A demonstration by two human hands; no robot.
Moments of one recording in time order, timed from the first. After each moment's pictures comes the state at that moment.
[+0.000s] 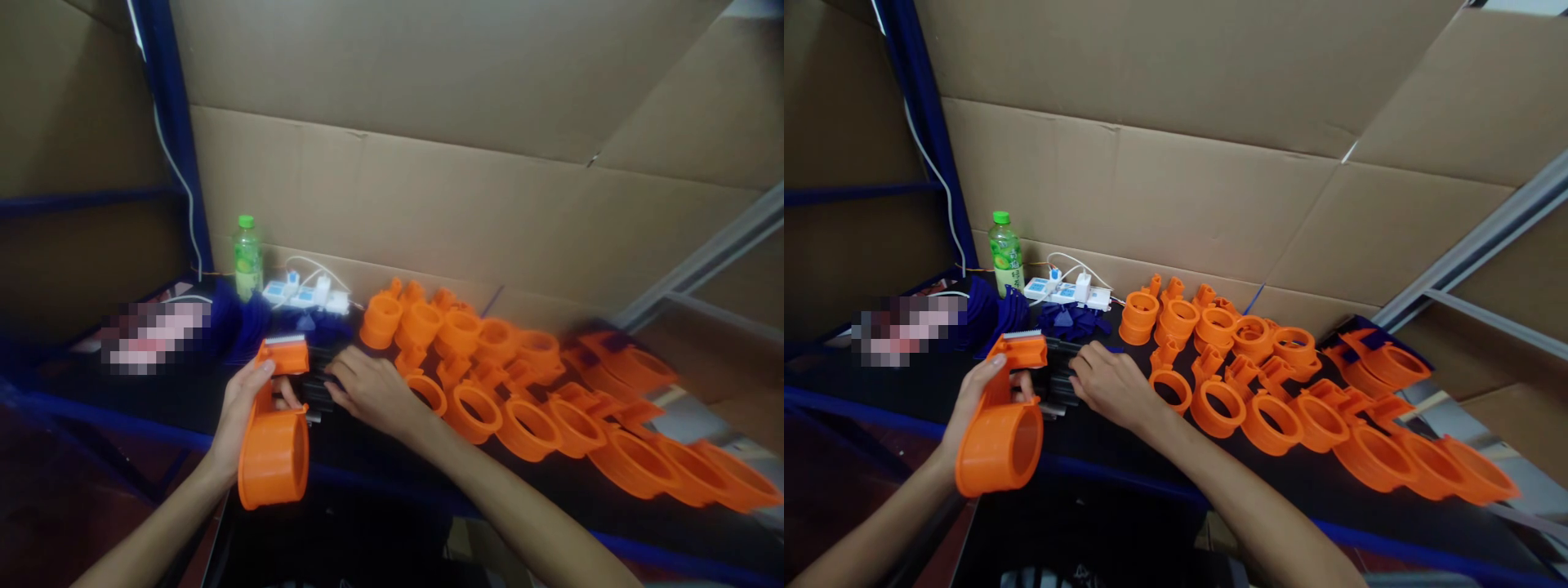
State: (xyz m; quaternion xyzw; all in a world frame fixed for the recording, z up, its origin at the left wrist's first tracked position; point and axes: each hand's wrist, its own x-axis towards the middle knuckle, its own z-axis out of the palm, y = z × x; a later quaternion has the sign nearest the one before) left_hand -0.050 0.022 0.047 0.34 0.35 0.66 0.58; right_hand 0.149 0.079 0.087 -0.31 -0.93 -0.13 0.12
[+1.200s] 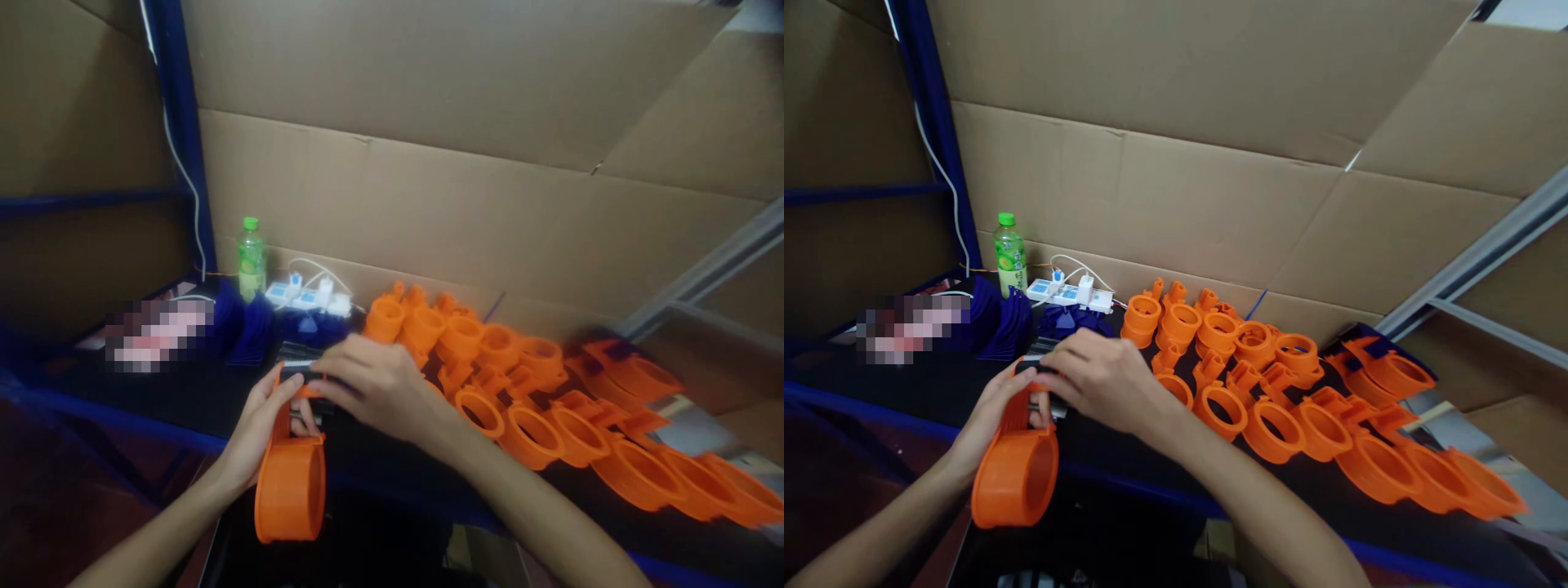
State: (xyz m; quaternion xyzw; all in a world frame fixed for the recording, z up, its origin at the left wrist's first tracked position) left_hand -0.035 0.014 0.051 0.37 0.34 0.60 0.63; right_hand 0.141 0.067 0.146 -0.21 -0.94 -0.04 0.26
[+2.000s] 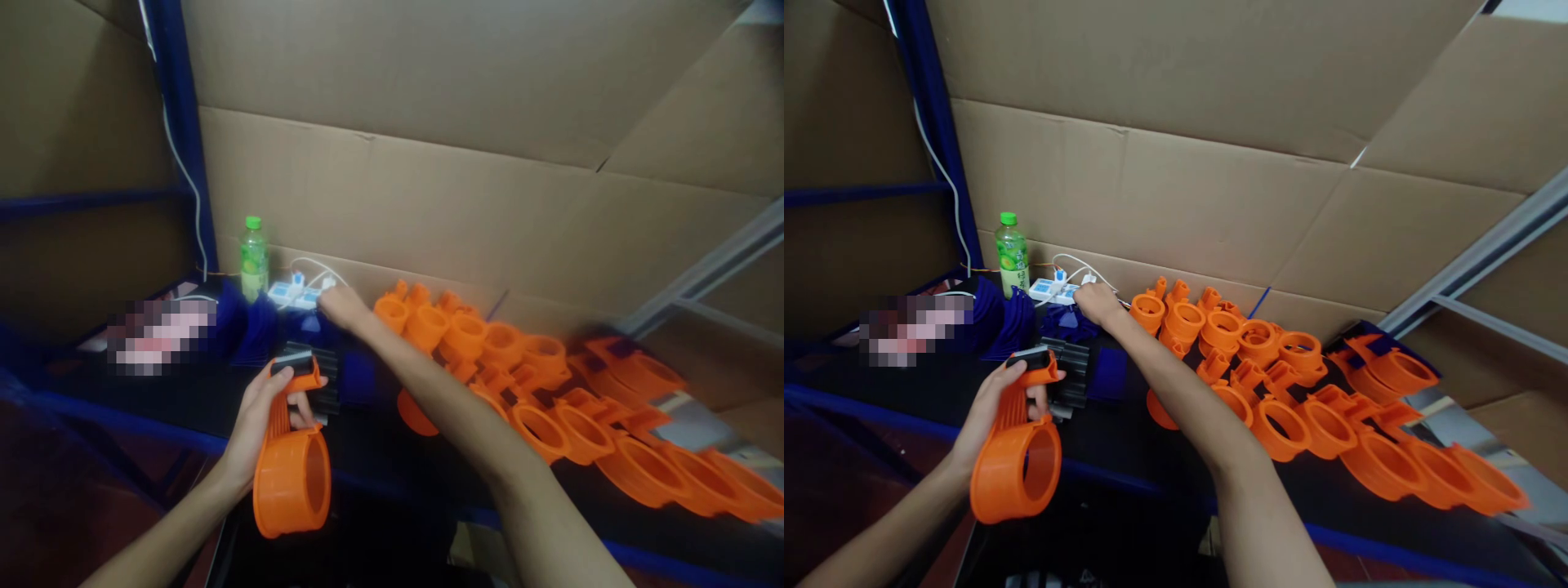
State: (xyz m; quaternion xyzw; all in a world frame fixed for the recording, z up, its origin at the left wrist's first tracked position) left_hand -0.039 0.012 0.061 0.31 0.33 0.64 0.62; right_hand 0.074 0.233 0.112 -0.42 -0.90 -0.08 0.03
